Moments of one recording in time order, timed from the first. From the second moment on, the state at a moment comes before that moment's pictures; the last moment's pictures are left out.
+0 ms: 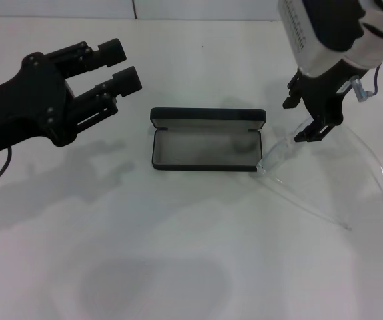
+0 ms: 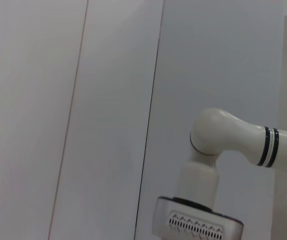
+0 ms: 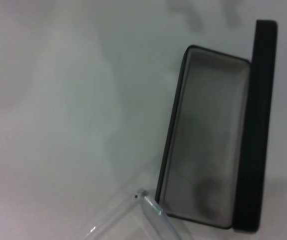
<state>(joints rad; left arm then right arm) -0.11 -2.09 1.08 1.12 1.25 1.66 -1.46 1.14 2.02 -1.29 -0.79 -2.62 -1.48 1.64</state>
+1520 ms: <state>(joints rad) -0.12 -2.09 1.08 1.04 1.25 1.66 -1.42 1.12 2.03 -1.64 -0.67 -2.48 -1.27 1.62</state>
